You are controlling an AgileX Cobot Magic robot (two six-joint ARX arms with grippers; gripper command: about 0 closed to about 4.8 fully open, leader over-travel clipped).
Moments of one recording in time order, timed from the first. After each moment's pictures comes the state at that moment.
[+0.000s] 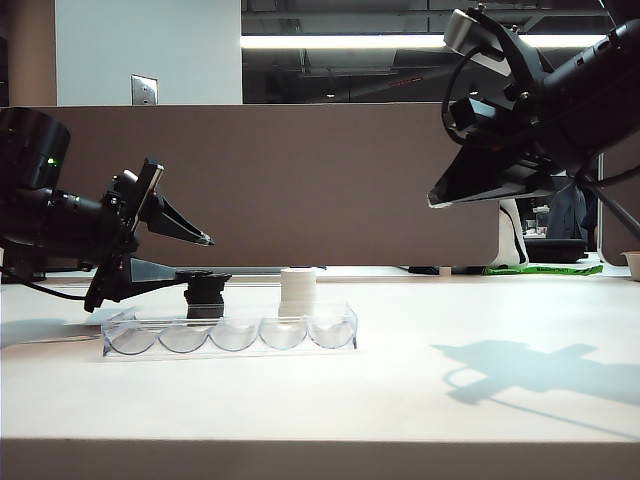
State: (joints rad) left arm -0.06 1.94 0.94 0.61 0.84 -0.67; right arm 0.46 1.23 0.54 0.33 -0.24 -0.05
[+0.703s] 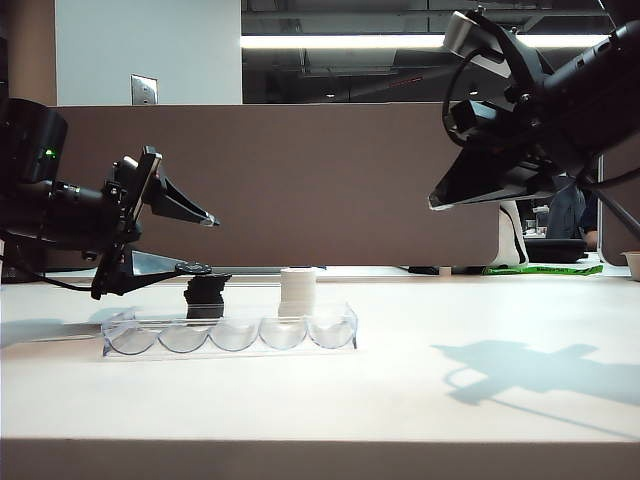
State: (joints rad) left arm -0.06 1.94 0.94 0.68 0.86 -0.67; right arm 0.46 1.23 0.54 0.32 -0.24 -0.06
